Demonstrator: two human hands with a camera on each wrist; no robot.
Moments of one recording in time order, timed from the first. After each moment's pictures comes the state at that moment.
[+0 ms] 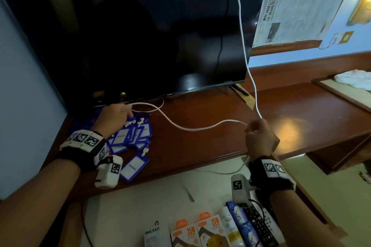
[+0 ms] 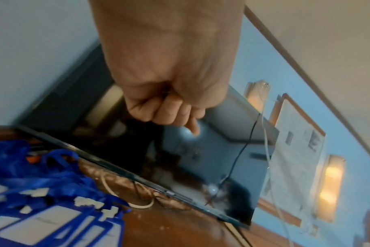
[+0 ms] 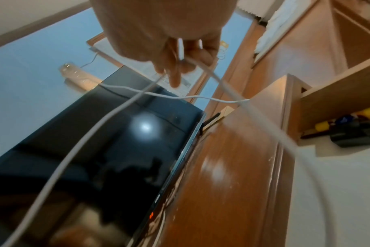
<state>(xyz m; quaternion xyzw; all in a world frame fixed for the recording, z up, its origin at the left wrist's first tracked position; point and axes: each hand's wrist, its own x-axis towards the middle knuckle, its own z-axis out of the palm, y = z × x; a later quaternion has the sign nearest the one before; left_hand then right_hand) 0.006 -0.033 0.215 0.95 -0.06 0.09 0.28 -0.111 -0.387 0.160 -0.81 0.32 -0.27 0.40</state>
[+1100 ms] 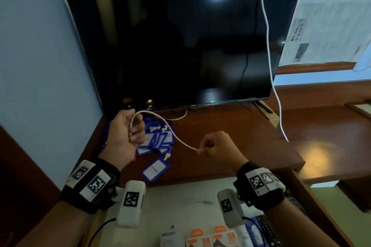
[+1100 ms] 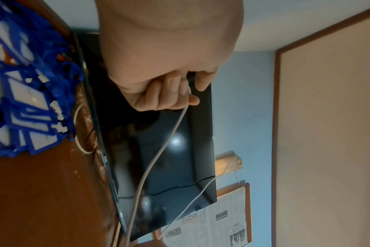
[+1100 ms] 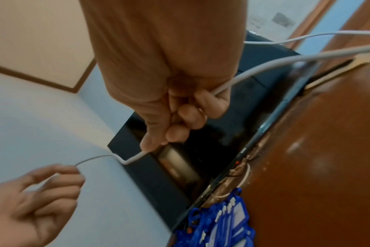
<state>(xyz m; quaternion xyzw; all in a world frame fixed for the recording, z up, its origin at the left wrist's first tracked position) -0.088 -0.007 0.250 0.52 0.01 -0.04 0.85 -0.103 -0.263 0.205 -0.89 -0.12 -0.02 0.43</state>
